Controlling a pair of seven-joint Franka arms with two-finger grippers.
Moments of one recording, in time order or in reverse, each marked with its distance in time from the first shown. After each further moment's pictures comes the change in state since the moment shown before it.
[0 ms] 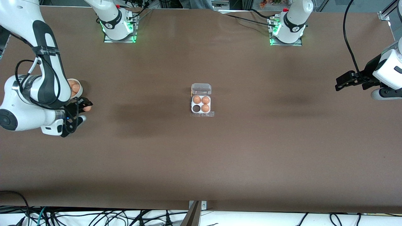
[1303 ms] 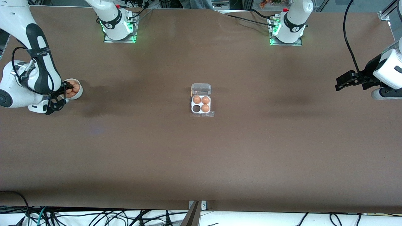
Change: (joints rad) left arm 0.000 -0.001 0.000 0.000 0.000 0.000 0.000; right arm -0.060 -0.097 -0.229 -0.427 -0.216 0.290 -0.116
